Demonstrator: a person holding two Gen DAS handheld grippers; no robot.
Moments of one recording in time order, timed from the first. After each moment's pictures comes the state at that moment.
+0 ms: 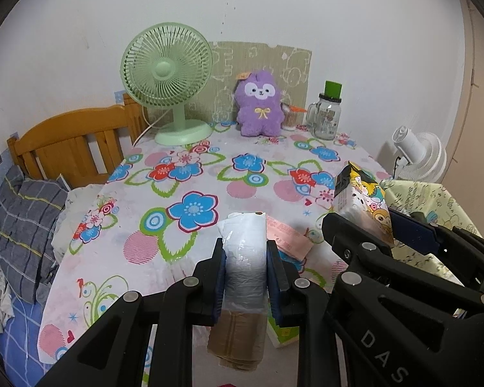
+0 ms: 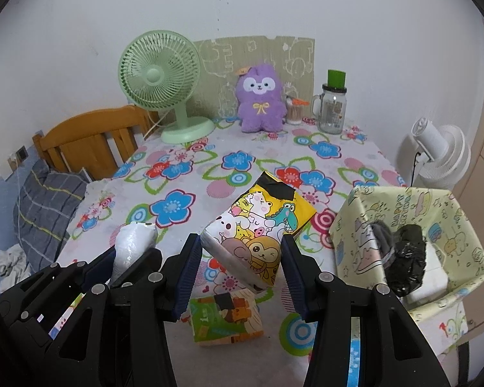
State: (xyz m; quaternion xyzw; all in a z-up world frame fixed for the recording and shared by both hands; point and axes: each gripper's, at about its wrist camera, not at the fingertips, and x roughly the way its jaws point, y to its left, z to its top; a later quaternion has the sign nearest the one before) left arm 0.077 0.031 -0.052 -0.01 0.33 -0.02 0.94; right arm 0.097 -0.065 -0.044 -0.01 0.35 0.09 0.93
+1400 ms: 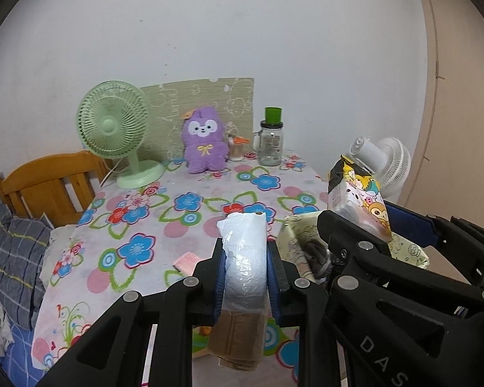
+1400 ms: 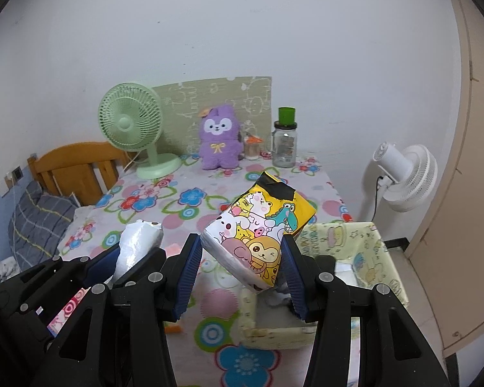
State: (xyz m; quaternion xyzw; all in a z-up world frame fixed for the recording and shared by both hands) left arm 0.061 -0.083 0.000 0.02 0.29 -0.07 0.95; right arm 0.068 -0.176 0.017 -0.01 0.30 0.06 0.95
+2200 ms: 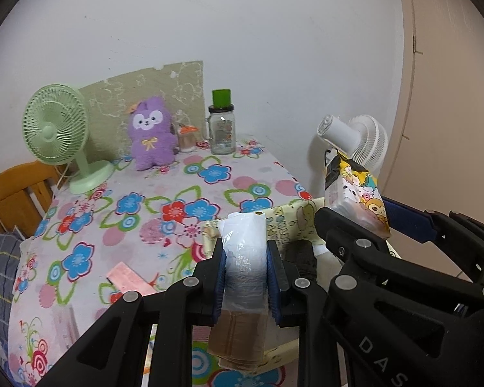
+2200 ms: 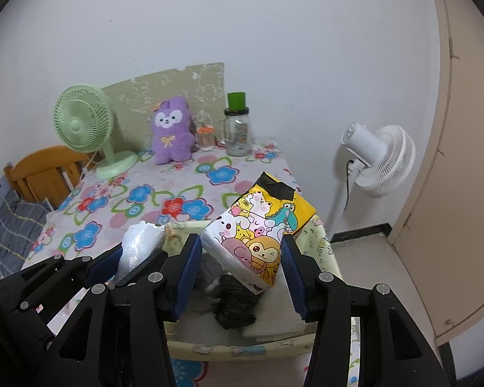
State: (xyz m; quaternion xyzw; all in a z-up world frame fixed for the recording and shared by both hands) left arm 0.106 -0.171 -0.026 0.05 0.32 -0.12 0.94; right arm 0.105 -0.264 -0.008 0.01 0.32 0.01 0.95
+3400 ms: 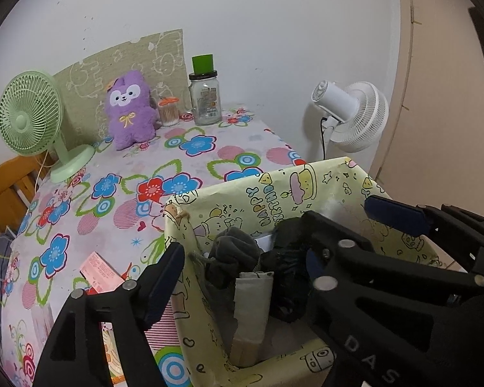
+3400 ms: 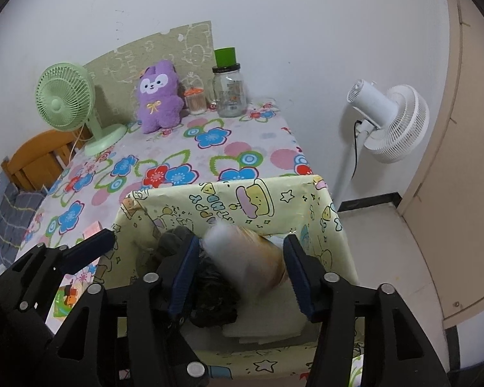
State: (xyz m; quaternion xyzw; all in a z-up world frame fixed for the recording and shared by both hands) left arm 0.132 -0.195 -0.063 0.07 0.37 -0.13 0.92; right arm 0.142 -0.289 -0.056 0.03 0.39 0.03 0.92
